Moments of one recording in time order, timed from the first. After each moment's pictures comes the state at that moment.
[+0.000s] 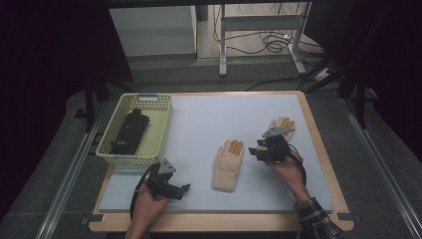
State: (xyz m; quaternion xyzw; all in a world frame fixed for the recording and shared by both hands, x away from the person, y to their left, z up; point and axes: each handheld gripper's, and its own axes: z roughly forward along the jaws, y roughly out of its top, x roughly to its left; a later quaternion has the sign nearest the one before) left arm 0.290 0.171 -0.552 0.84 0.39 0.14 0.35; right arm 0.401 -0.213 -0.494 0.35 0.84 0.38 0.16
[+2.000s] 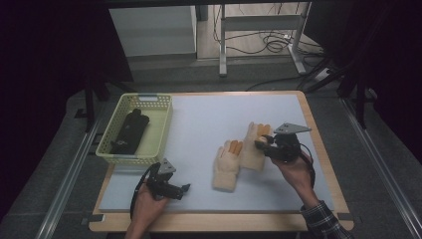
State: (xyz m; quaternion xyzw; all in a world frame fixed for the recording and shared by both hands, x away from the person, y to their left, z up) left arm 0.290 0.171 -0.552 0.84 0.39 0.14 0.35; right arm 0.366 -0.215 -0.447 0.35 0.81 0.44 0.18
